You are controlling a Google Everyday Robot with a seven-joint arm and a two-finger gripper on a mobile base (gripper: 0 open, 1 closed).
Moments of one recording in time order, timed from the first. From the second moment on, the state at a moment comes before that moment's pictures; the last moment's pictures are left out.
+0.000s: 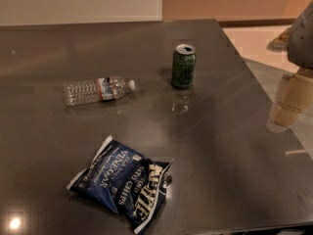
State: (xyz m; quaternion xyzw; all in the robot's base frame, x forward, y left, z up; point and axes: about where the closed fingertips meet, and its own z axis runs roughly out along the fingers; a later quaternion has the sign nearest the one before) arm 0.438 -0.217 0.976 -0.60 0.78 -0.03 0.16
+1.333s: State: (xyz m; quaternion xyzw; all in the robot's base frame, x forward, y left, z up) arm 0.531 -0.193 0.950 -0.59 0.79 0.03 0.18
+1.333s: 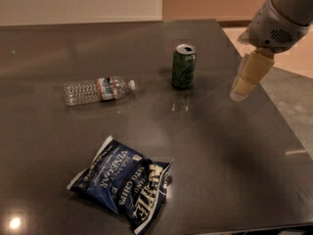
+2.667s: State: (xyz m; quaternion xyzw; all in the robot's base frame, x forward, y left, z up) arm 0.638 -0.134 0.912 -0.56 0.79 0.07 0.22
